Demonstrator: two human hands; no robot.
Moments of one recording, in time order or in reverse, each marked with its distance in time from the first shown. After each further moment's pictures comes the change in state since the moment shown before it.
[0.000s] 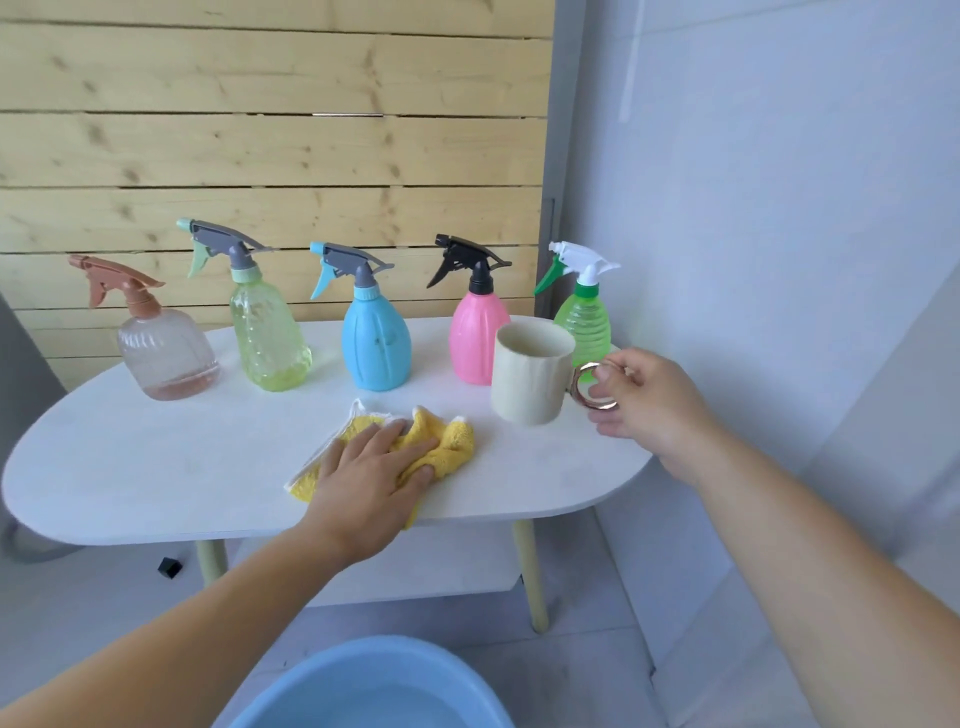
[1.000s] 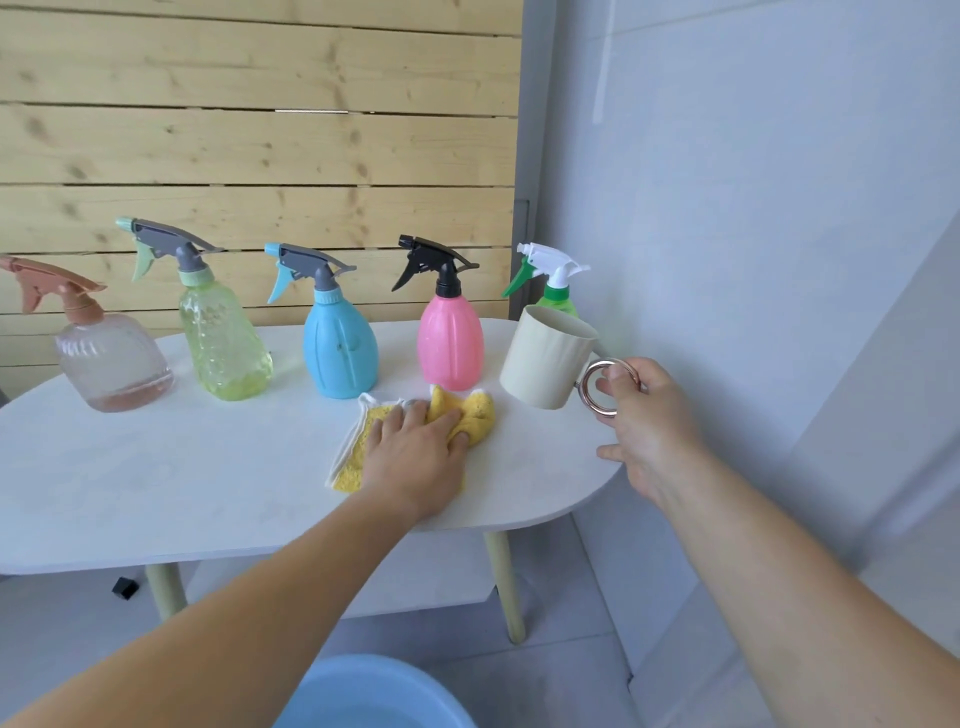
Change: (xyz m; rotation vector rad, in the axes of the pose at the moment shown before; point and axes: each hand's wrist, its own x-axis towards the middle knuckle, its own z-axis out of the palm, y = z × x) left_hand 0.062 0.068 0.022 0.040 0.080 -0.014; right_hand -0.003 0.007 -0.002 0.260 0.252 0.171
